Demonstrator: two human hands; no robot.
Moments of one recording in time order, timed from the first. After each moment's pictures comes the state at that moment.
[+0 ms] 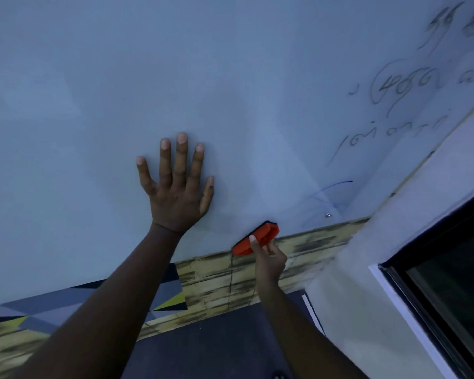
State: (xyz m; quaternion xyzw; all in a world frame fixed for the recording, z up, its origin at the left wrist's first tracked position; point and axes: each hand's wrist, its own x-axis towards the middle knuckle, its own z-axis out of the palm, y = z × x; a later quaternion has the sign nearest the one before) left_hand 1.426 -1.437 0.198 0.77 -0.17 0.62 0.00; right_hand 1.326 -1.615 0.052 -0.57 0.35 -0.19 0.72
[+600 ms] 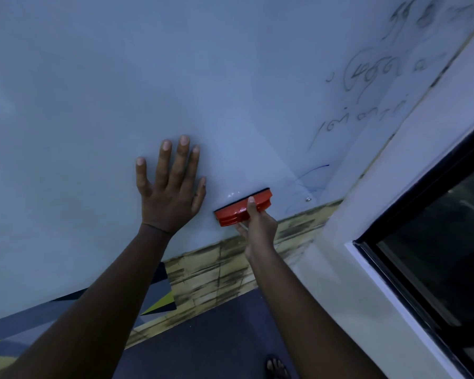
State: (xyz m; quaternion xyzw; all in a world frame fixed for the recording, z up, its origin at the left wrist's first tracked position) left_hand 1.427 -1.431 0.182 0.76 -0.21 0.62 -0.04; right_hand 1.336 -1.601 0.150 -0.43 0.36 -0.18 0.81
